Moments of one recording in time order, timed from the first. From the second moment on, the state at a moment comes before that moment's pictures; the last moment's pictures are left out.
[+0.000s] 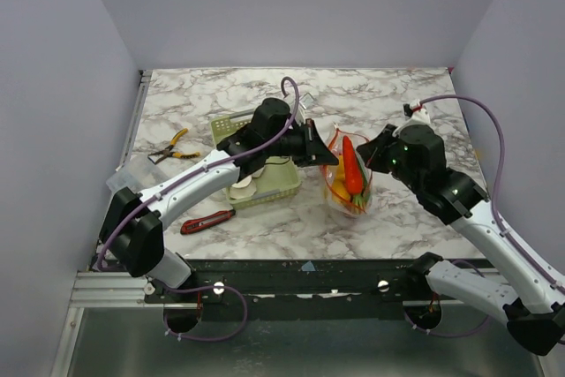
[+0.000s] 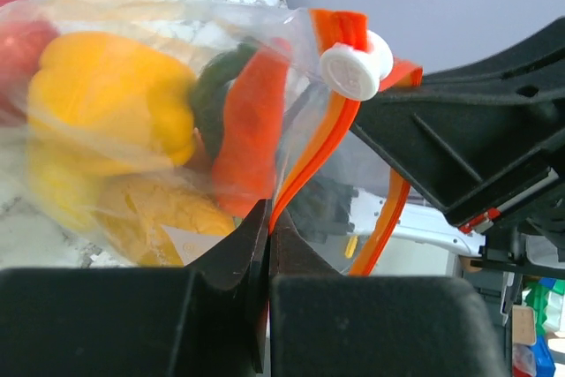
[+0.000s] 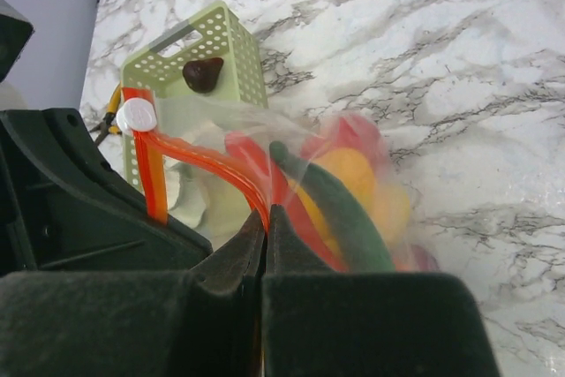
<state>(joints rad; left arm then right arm) -0.75 1.50 1.21 -0.10 0.54 -0.94 0.61 0.91 1.01 -0.51 0.25 0.65</state>
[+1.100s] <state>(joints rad) -0.70 1.62 1.44 -0.35 0.69 -0.67 0.61 1.15 1.26 -0.79 0.16 0.36</state>
